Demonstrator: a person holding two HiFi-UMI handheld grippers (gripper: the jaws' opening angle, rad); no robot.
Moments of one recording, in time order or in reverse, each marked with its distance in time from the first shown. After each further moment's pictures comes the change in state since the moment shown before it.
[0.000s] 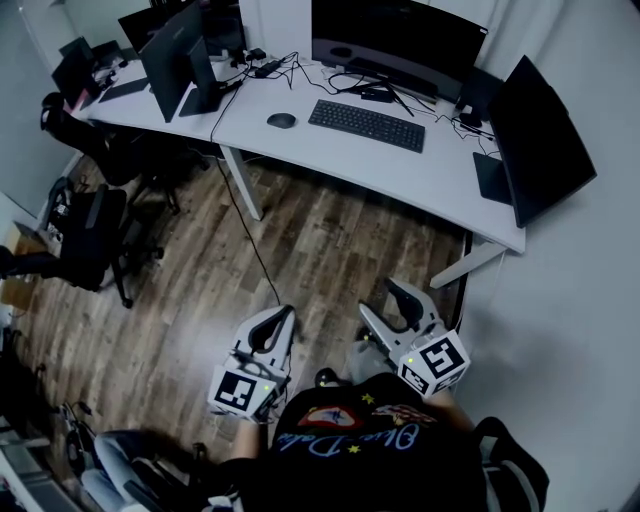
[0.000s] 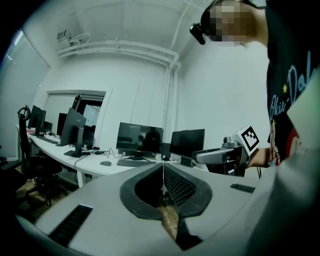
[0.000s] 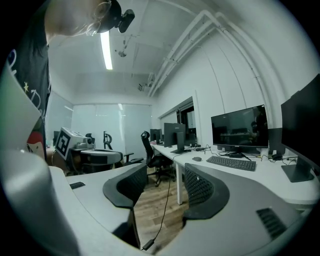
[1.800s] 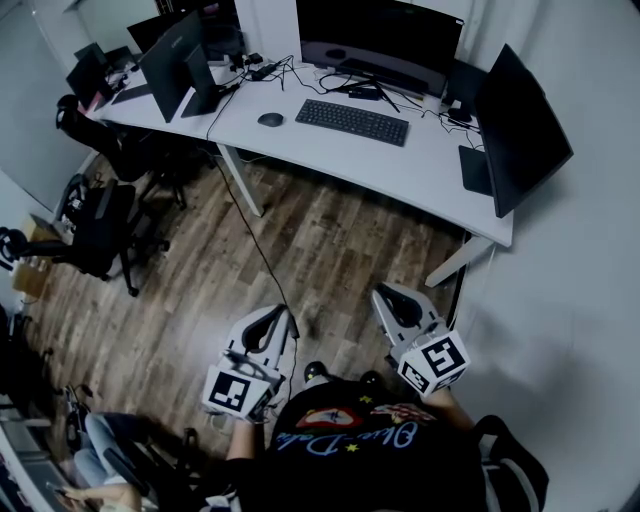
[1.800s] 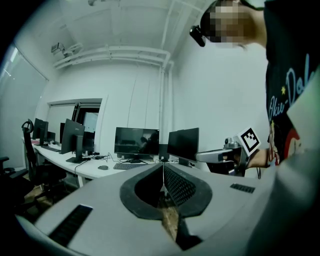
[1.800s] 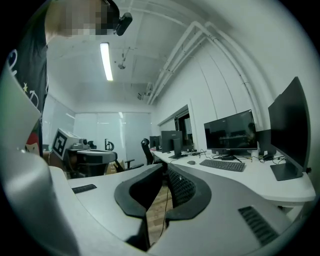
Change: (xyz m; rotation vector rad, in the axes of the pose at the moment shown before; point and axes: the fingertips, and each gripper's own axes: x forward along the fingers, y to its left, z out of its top) left arm 0.008 -0.107 0.016 0.062 -0.002 0.068; right arm -0.105 -0.047 0.004 0.039 -0.082 0.007
